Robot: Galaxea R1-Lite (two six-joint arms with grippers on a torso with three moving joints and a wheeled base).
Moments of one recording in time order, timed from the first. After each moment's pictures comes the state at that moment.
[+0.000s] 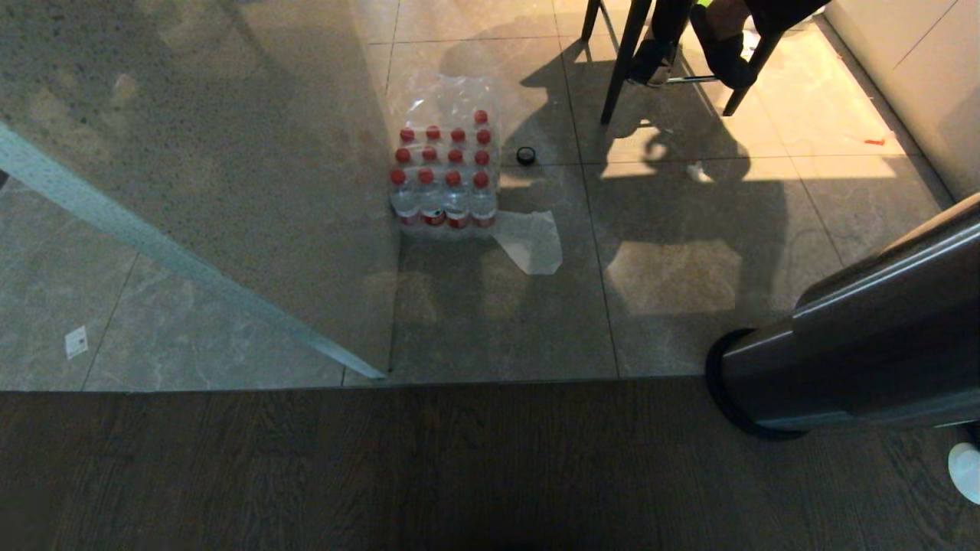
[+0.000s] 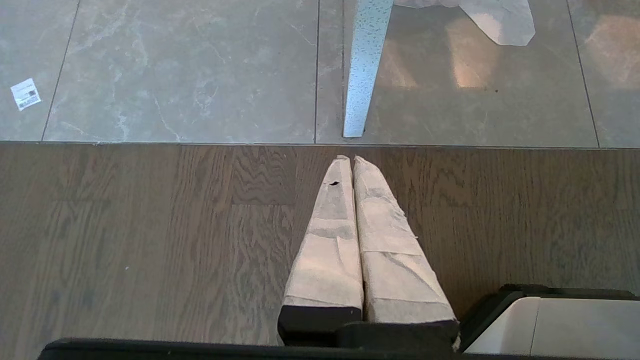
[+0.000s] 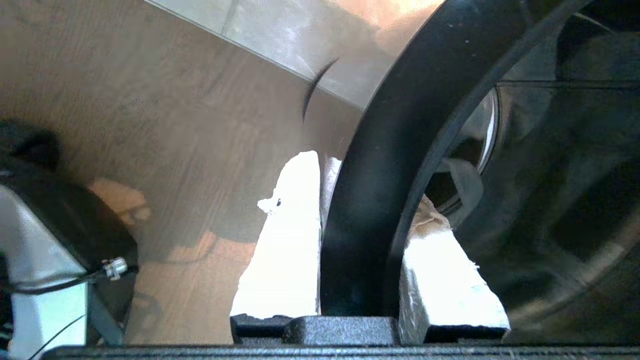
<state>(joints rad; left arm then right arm) 0.00 0.00 0.00 0.00 0.00 0.00 -0.59 1.23 -1.20 0.56 0.56 -0.83</state>
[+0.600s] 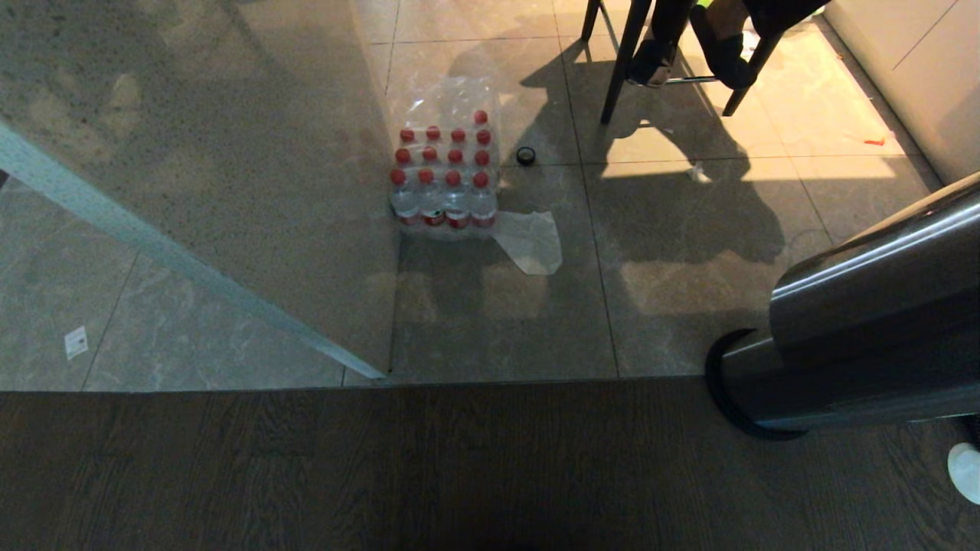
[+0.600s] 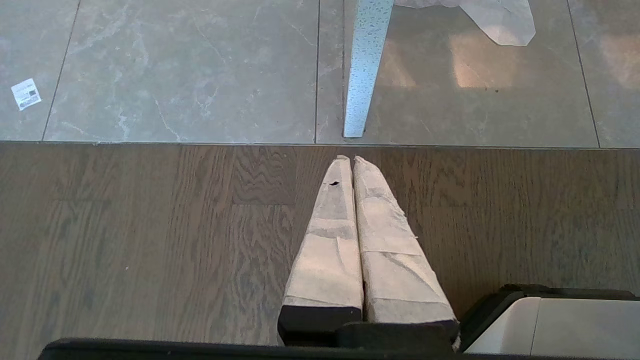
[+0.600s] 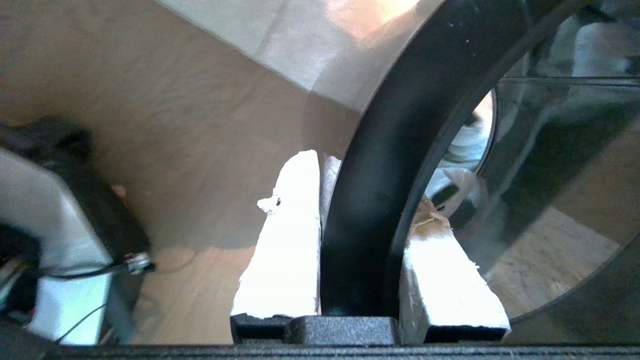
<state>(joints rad) 0.00 0.00 0.00 0.00 0.00 0.00 -0.51 1.11 -1.22 0.68 0.59 -0.85</state>
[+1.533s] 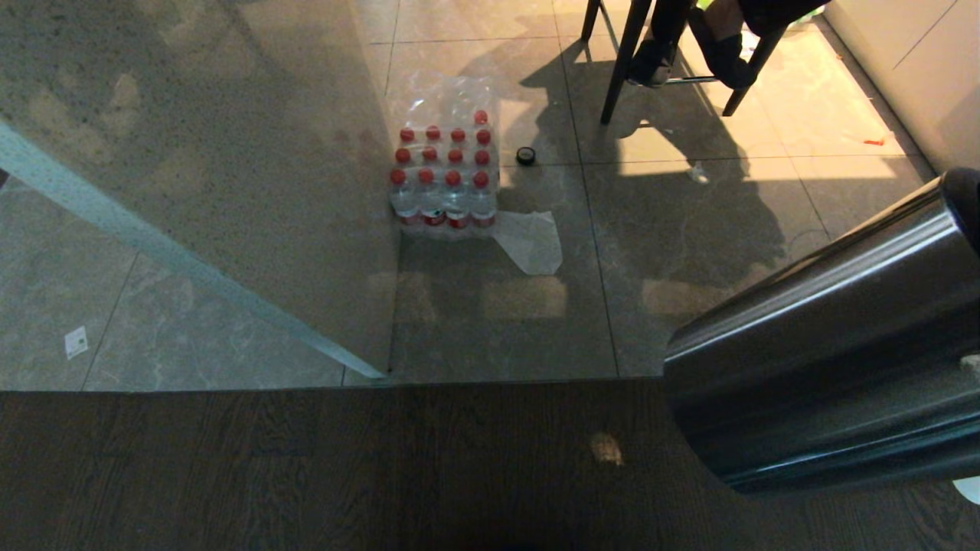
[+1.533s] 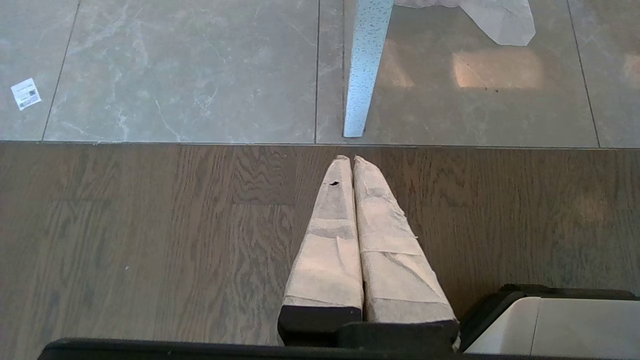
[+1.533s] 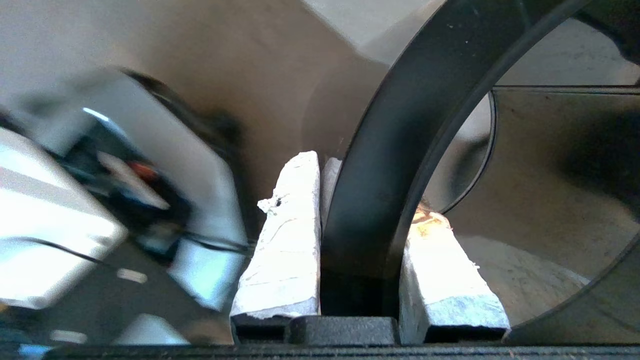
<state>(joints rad) 0.00 0.00 0.00 0.00 0.00 0.00 -0.16 1.08 -1.23 0.81 0.63 -0.67</state>
